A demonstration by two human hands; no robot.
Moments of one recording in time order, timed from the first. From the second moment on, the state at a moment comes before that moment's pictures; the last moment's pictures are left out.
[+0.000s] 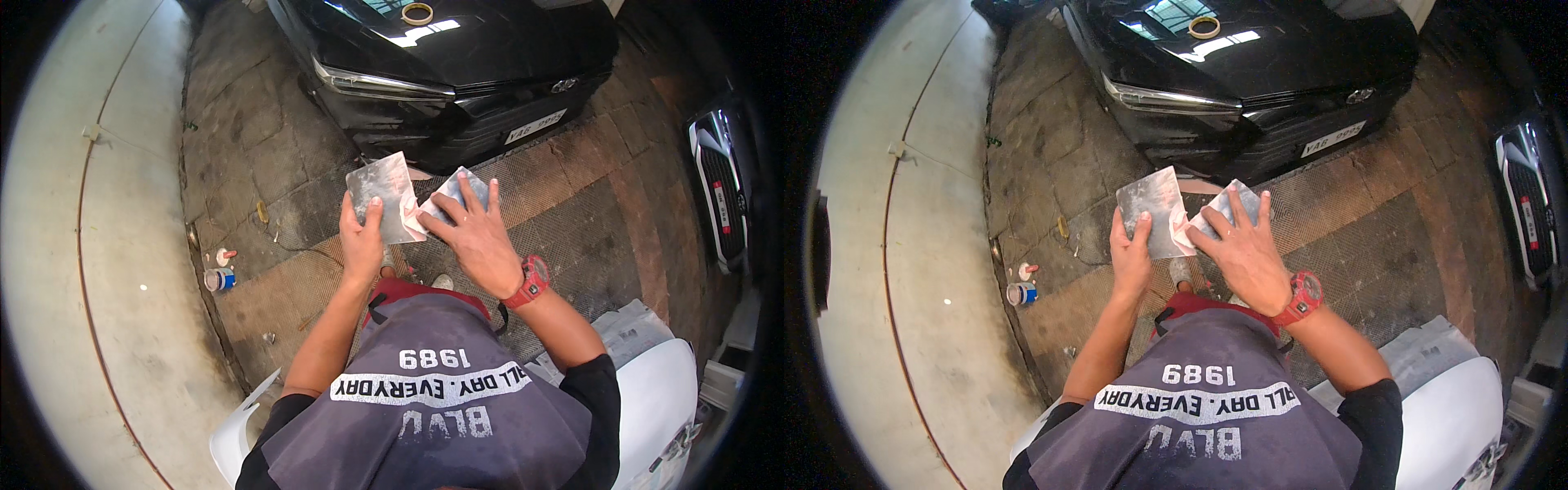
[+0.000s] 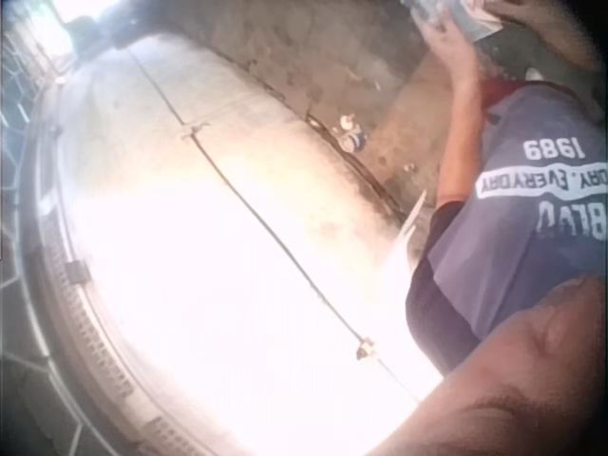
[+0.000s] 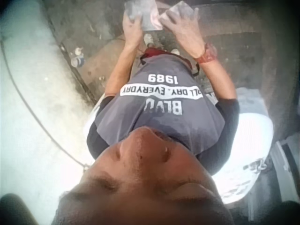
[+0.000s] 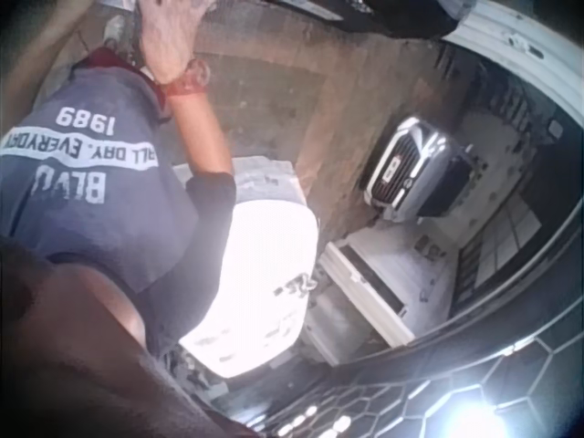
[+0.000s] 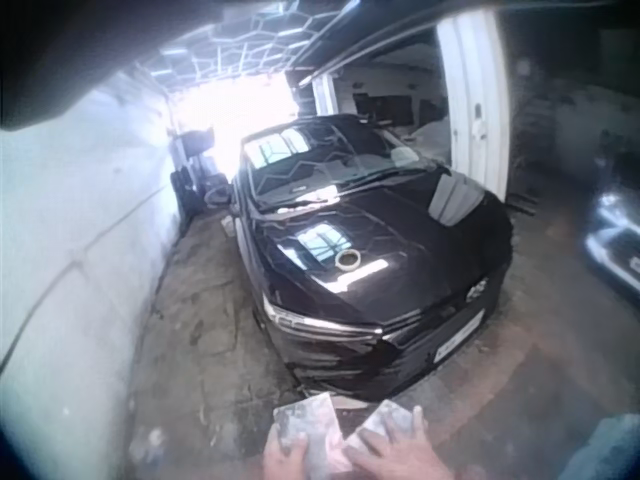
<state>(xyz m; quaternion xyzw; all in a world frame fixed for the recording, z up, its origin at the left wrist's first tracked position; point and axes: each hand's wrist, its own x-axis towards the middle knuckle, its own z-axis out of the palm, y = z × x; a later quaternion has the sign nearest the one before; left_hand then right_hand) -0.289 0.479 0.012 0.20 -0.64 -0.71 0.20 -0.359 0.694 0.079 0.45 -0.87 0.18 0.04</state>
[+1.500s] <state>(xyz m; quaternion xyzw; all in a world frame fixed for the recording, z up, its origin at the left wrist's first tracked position) -0.303 0.479 0.027 0.21 -0.44 -0.85 0.21 -0.367 0.688 0.059 0.14 -0.52 0.76 -0.35</state>
